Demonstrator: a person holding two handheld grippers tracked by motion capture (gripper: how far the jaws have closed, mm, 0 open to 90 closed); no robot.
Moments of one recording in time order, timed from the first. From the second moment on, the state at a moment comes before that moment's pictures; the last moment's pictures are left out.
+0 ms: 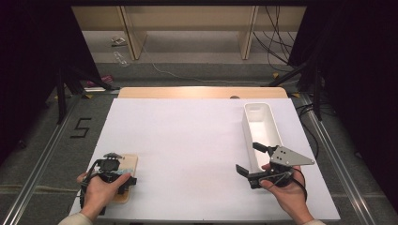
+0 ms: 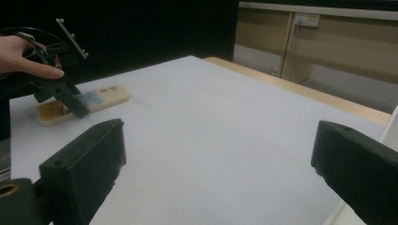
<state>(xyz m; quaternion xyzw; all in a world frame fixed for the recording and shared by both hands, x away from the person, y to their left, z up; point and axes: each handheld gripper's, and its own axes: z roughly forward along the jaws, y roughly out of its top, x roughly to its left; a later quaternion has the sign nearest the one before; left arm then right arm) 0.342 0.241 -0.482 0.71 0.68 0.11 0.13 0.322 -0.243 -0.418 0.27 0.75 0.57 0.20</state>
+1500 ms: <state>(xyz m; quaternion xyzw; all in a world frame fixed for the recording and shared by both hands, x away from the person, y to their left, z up) 0.337 0.237 -0.462 0.71 0.66 0.14 0.19 0.322 -0.243 -0.418 0.27 0.75 0.57 0.20</state>
